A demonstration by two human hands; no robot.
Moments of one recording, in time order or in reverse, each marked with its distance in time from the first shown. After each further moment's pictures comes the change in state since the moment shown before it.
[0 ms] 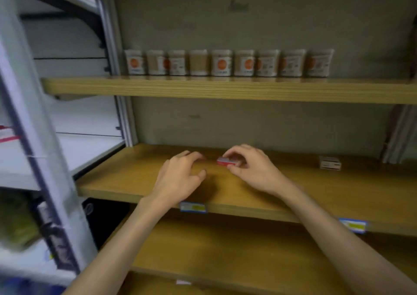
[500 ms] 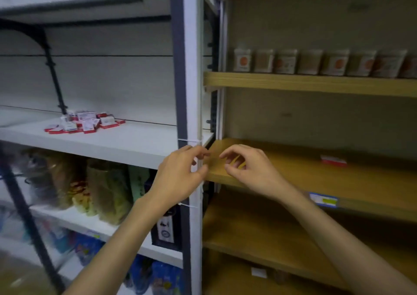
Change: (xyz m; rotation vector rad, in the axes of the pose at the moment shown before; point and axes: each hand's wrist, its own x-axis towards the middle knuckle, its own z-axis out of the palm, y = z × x) left_hand -0.119 -0.240 -0.168 -0.080 0.086 -0.062; right_hand 0.052 -0.270 0.179 0.177 -0.025 -0.145
